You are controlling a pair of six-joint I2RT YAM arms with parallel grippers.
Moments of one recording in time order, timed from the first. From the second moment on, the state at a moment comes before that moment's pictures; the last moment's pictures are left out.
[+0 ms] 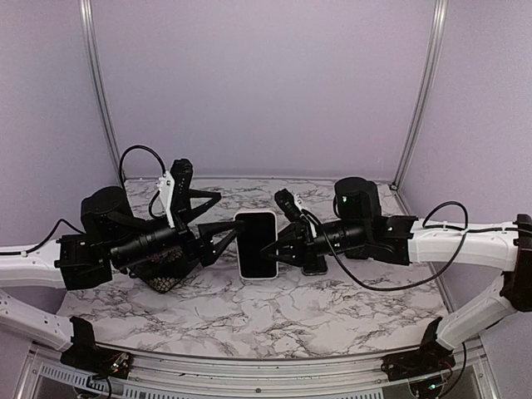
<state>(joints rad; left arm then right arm) -1.12 1.05 0.77 0.34 0.00 -0.08 0.92 1.36 0.91 0.15 -0.69 0.00</state>
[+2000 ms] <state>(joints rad) -0.39 1.12 0.81 -0.37 -0.47 -0.39 0.30 0.92 0.58 -0.14 0.30 0.30</state>
